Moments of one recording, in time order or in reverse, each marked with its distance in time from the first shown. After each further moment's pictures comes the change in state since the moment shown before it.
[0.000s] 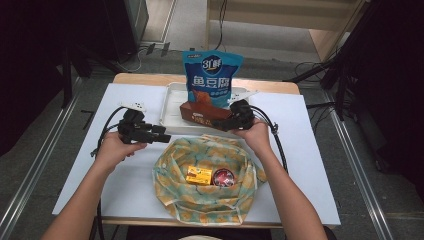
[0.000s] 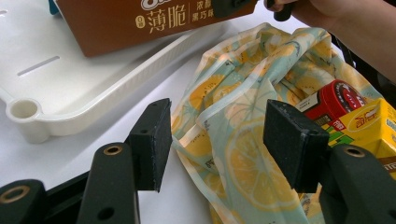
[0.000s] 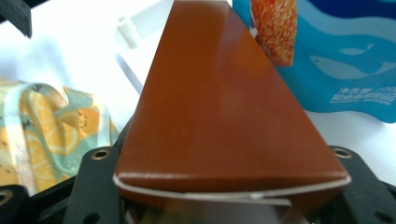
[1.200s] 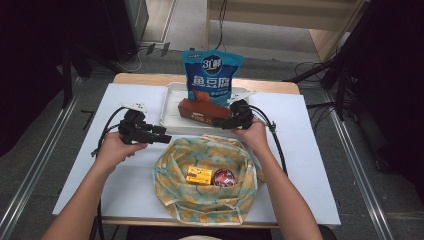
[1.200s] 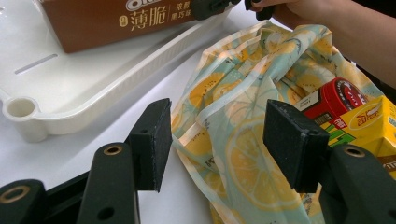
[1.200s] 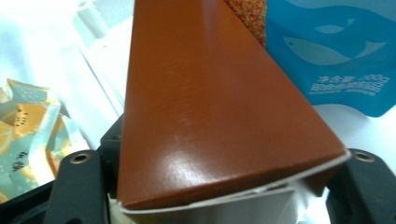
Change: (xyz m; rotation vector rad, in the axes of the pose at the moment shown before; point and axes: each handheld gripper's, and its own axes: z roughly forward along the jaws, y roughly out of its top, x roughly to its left) left arm 0.000 0.000 0.001 0.008 -0.003 0.004; right arm -0.021 -0.007 0.017 0.008 -0.040 0.008
